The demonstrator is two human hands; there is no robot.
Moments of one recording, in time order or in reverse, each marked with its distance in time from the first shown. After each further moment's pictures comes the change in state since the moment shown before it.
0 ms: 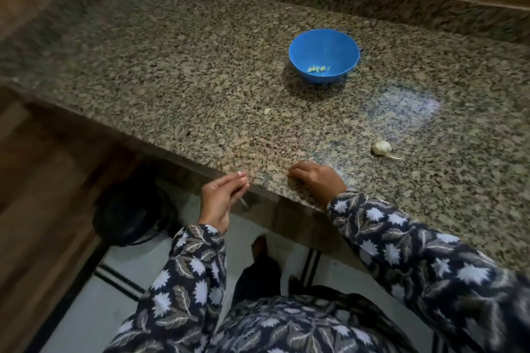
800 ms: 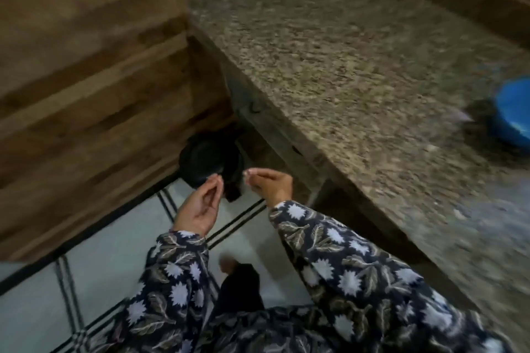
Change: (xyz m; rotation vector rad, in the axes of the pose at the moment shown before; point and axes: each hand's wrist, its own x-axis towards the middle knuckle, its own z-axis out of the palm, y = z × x) left_hand 0.003 0.061 -0.257 -0.881 0.417 -0.070; right_hand 0.193 -0.282 0.109 1.589 -0.193 0.992
